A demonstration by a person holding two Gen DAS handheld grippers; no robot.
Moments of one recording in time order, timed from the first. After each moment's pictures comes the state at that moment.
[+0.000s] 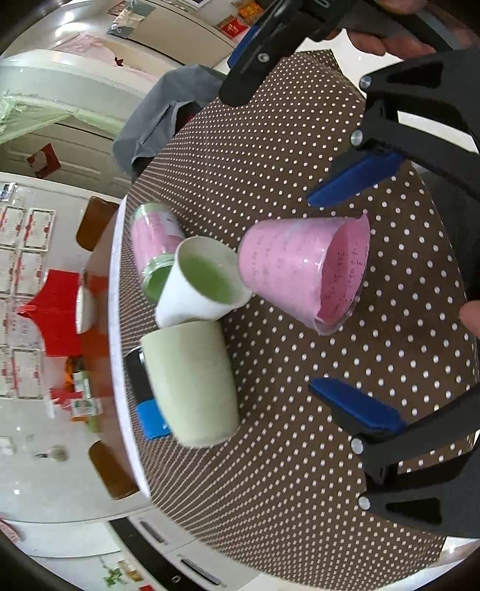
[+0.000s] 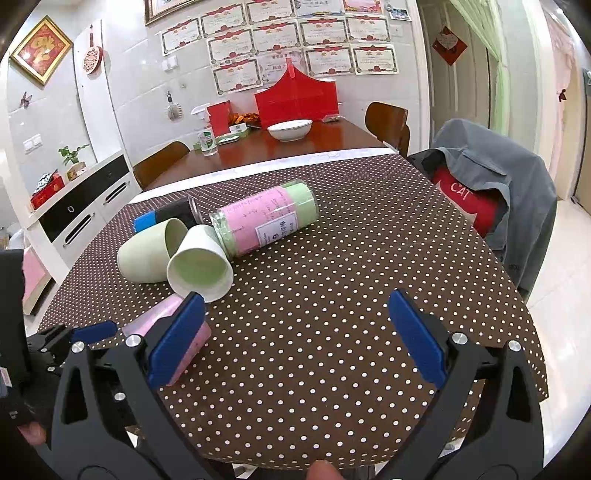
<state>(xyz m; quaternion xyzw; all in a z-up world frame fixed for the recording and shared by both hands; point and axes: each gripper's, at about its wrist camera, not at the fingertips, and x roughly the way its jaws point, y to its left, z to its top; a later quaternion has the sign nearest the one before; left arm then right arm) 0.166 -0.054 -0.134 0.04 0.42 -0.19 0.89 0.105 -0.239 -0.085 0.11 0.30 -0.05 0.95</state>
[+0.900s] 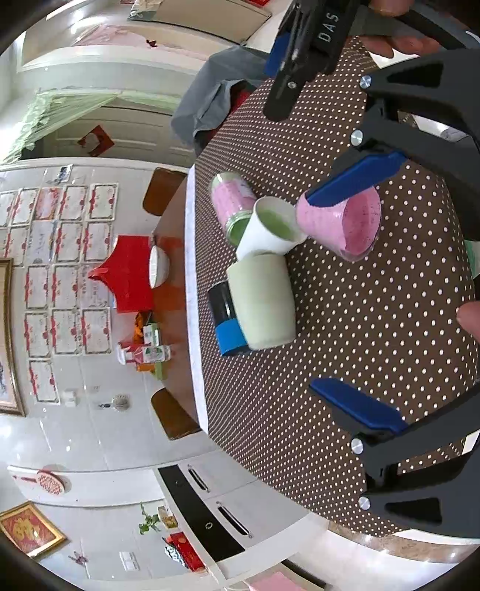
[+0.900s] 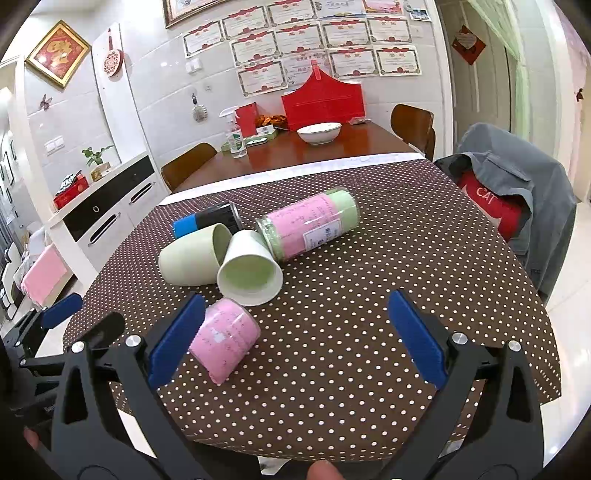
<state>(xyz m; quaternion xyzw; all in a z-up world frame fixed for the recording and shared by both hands) 0.120 -0.009 -0.072 0.04 0.29 -0.11 0.95 0.106 -0.209 -0.063 0.12 0.30 0.00 0.95</state>
